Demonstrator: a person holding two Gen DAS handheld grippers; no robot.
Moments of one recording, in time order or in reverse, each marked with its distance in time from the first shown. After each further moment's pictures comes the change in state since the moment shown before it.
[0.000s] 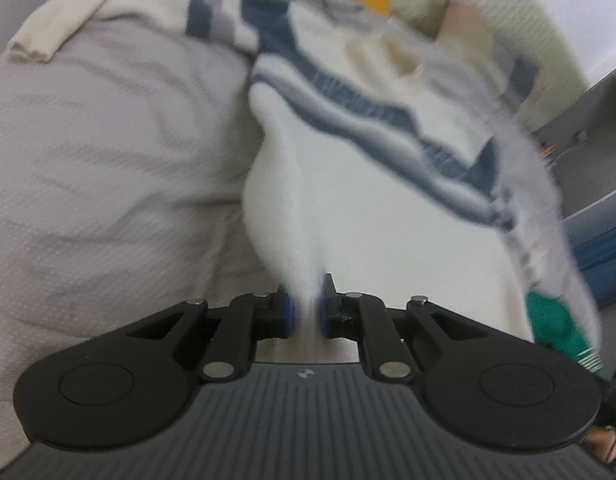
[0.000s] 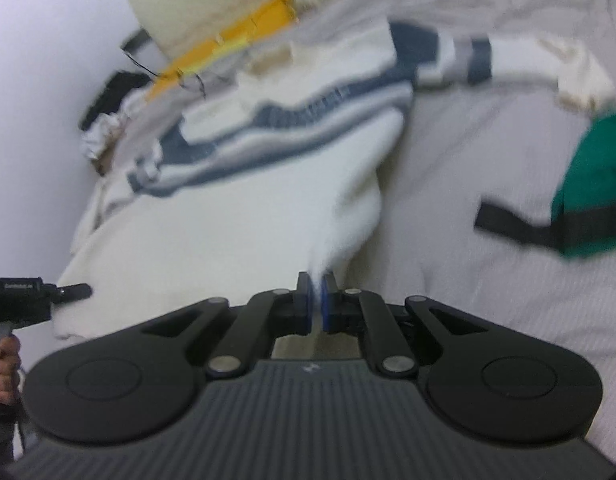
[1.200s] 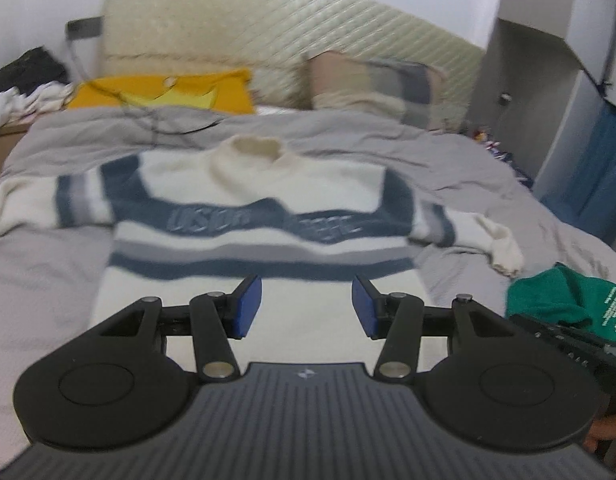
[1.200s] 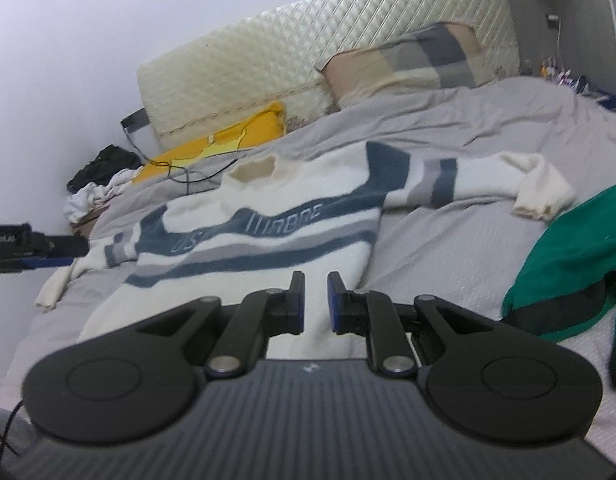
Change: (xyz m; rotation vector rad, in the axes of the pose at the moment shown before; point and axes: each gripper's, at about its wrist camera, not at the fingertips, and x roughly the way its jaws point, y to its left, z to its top) left arm -0.003 -0.187 -0.028 0.457 -0.362 -0.049; right arm -0.032 0.000 -0.008 -0.133 -0.421 -0.088
